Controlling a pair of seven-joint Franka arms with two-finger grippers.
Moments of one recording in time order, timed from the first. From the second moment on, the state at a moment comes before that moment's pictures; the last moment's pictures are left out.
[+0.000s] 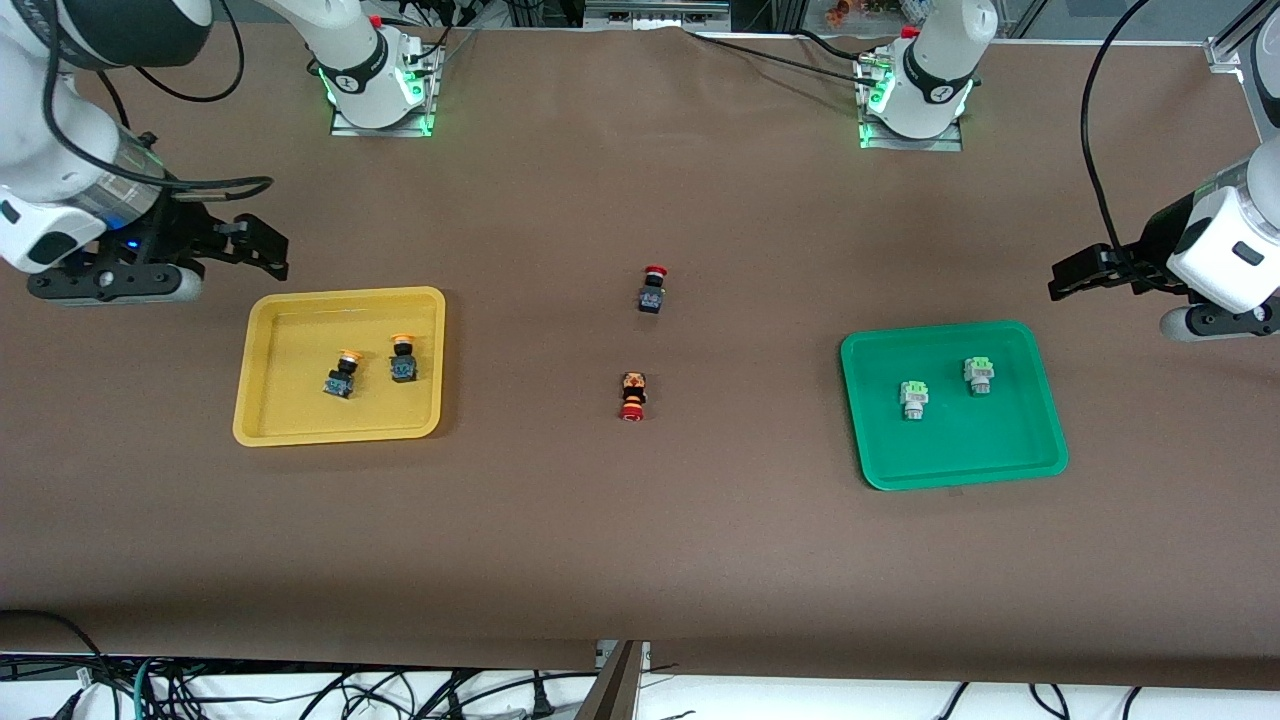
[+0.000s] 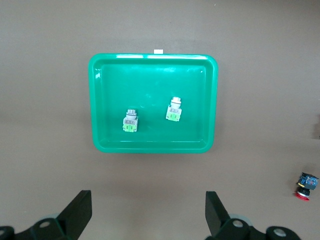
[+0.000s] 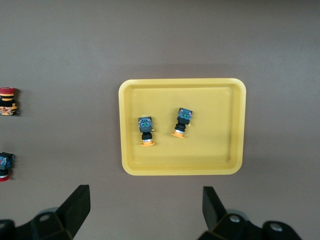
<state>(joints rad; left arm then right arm) 0.02 0.14 -0.05 -1.51 -0.03 1.54 -0.15 0.28 0.06 -0.14 -1.62 0.02 1.67 0.10</state>
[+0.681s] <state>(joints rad) 0.02 0.14 -0.05 -1.51 -0.03 1.54 -0.15 0.11 0.06 0.02 -1.62 0.00 1.66 0.08</state>
